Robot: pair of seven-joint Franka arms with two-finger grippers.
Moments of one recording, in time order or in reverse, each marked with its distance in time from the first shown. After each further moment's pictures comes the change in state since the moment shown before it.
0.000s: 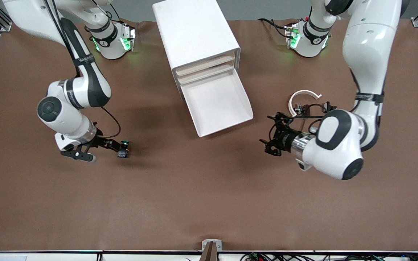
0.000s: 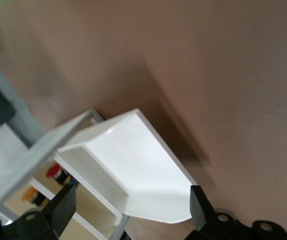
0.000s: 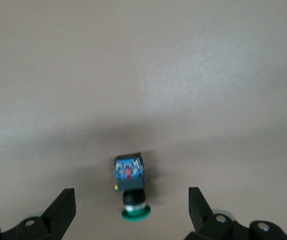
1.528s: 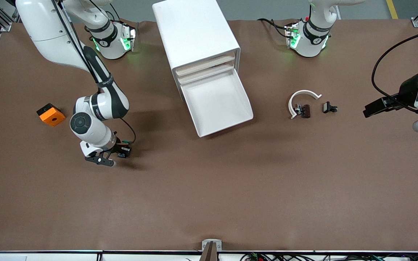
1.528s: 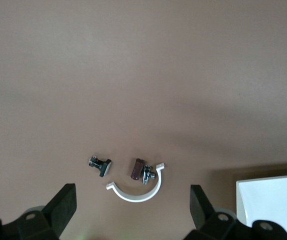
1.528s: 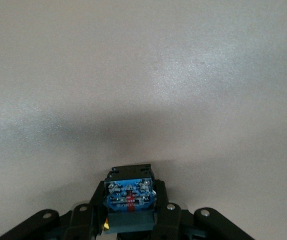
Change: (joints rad) left arm 0.168 -0.540 0.025 -0.184 0.505 0.078 1.208; right arm 0.043 0.166 -0.005 0.009 -0.009 0.113 0.076
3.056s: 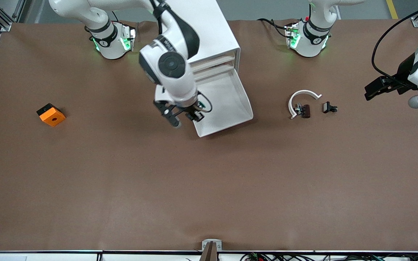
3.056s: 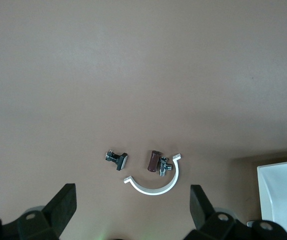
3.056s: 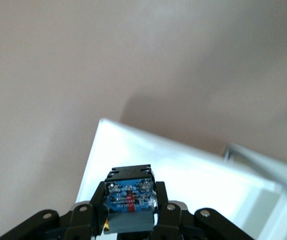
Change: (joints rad) left arm -0.005 -0.149 -0.012 -0.163 0.046 0.021 0.056; right arm 0.558 -0.097 0.016 0.444 0.065 -0.565 1.198
